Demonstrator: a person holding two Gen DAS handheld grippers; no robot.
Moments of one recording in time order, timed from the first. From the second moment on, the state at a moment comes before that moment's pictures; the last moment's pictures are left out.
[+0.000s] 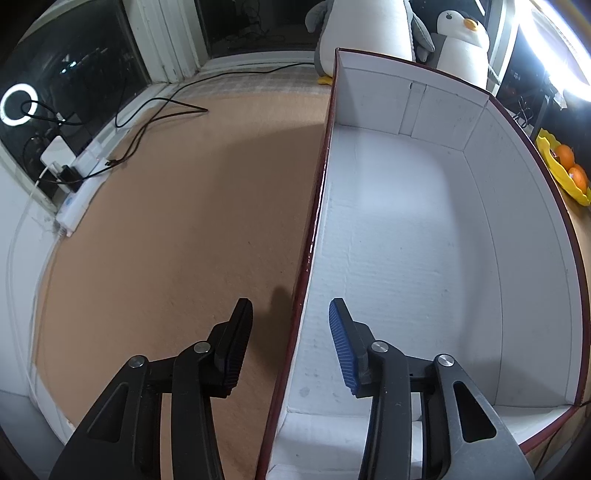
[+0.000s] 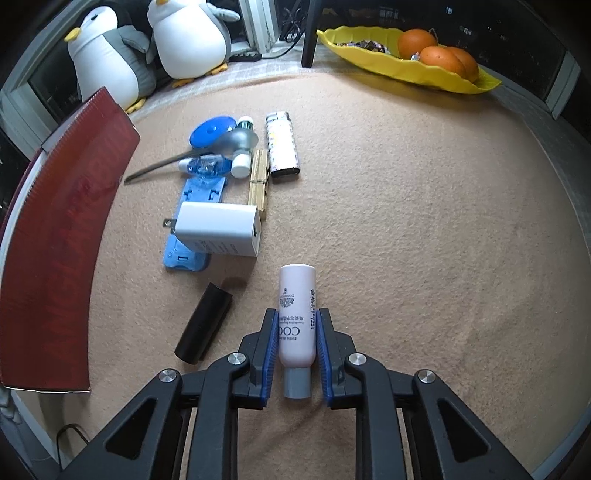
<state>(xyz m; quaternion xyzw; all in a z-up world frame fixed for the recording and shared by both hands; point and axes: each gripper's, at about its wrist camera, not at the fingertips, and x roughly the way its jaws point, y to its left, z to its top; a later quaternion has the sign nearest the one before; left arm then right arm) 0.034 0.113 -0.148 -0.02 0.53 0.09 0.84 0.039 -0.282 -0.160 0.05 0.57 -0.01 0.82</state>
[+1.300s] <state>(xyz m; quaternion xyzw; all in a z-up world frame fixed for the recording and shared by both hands) 0.022 0.118 -0.131 -0.04 0.50 0.09 0.86 0.034 -0.046 -0.062 -0.08 0.47 0.26 0.84</state>
